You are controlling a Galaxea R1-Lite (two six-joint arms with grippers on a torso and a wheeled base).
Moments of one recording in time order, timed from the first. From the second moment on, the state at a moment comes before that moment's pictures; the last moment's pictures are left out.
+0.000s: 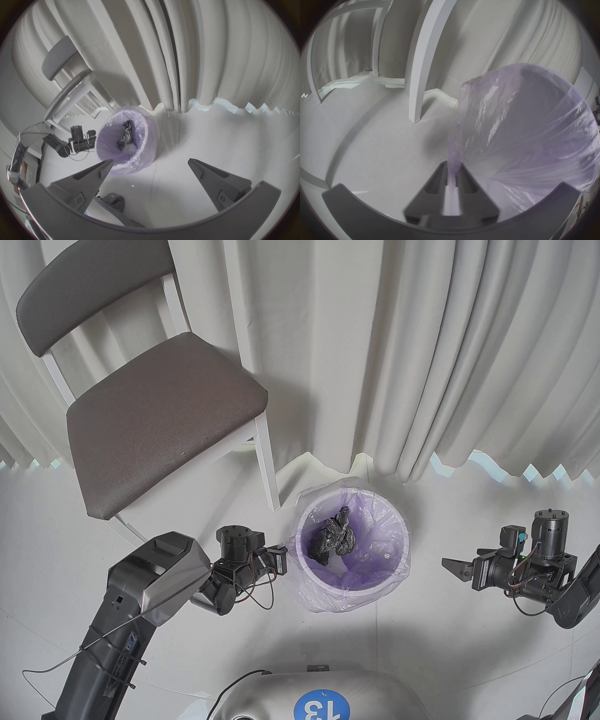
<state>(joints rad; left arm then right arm) -0.37 2.81 -1.56 -0.91 -0.18 -0.15 0.13 1.84 -0.34 -1.02 0.20 0.09</state>
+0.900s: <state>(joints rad) -0.27 2.49 -1.01 -1.10 -0.04 0.02 0.14 2.24 -0.55 -1.03 0.39 -0.59</state>
